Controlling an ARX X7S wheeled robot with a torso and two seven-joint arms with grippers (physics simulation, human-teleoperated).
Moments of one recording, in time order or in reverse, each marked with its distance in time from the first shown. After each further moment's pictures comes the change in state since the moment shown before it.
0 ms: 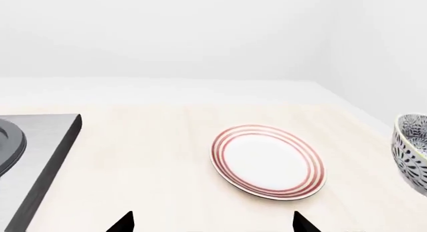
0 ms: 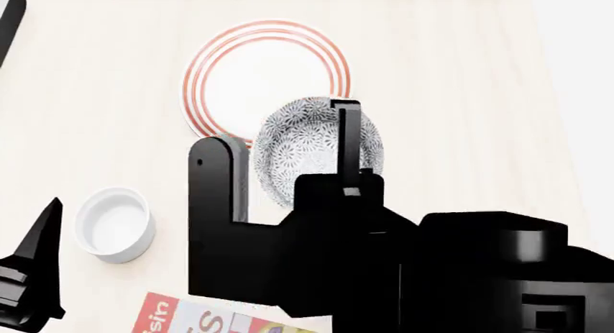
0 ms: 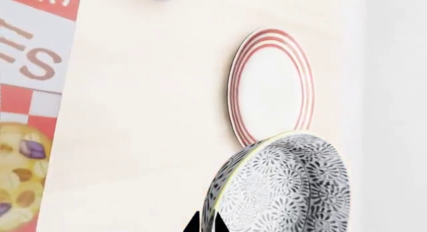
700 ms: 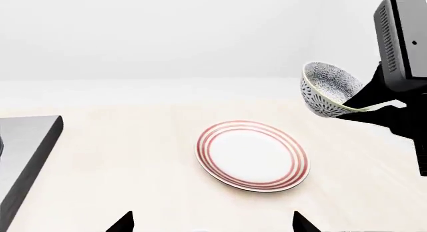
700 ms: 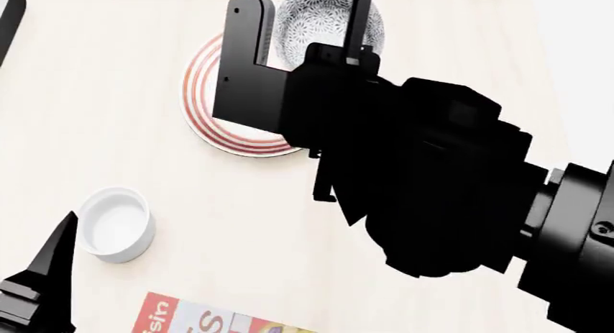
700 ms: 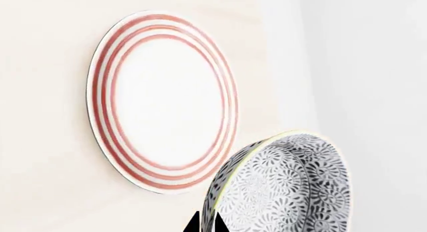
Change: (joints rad) left arm 0.023 -0.007 0.032 -0.001 0.030 0.037 0.042; right arm -0.102 -0.175 -0.098 0.709 -0.386 -0.467 -0.166
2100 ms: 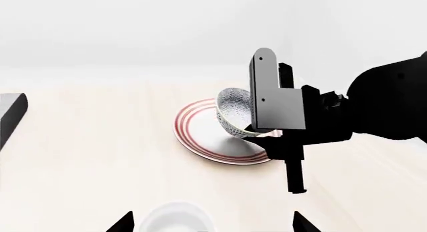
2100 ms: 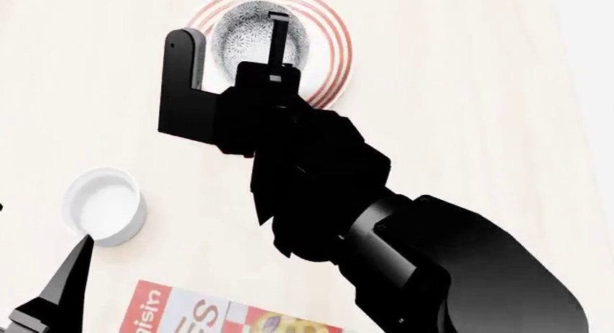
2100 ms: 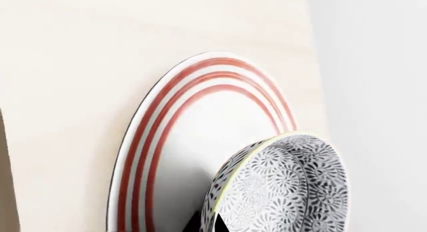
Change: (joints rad) left arm 0.063 -0.004 0.032 -0.007 0.046 0.101 0.077; right arm -0.256 -0.411 0.077 0.758 -0.286 -0.411 -0.056
